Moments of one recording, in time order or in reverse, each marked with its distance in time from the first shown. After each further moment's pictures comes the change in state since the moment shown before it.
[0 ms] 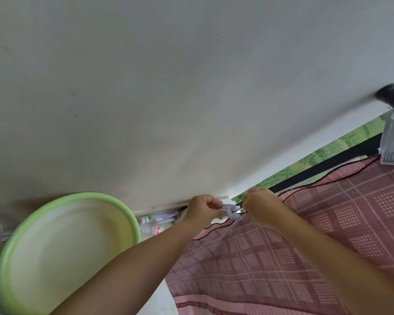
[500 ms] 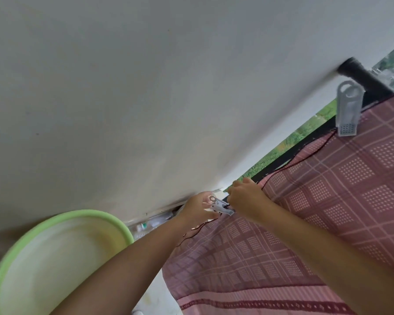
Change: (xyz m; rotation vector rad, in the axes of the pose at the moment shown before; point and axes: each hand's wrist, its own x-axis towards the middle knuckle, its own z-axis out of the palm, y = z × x) left_hand 0.004 0.007 0.011 0.237 -0.329 0.033; right_hand -0.014 -0.006 0.012 -0.044 0.127 0.052
